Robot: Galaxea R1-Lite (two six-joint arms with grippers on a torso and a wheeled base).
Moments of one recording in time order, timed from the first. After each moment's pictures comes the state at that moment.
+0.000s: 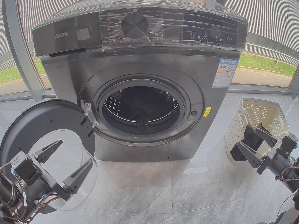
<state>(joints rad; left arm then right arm) -0.73 1.19 -0.02 -1.23 0.24 -0.02 0.44 1.34 -0.02 -1.36 0.02 0.07</state>
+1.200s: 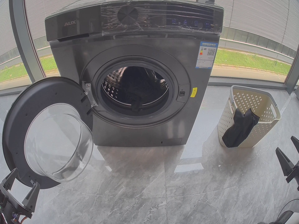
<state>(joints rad) -0.39 0.35 -0.02 -0.35 0.21 -0.06 0.19 0.73 -0.02 -0.81 0.03 0.01</state>
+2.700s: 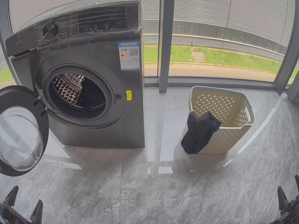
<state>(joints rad) -0.01 0.03 -0.02 -0.01 -0.05 0.01 -0.01 0.01 -0.02 0.00 0.00 0.00</state>
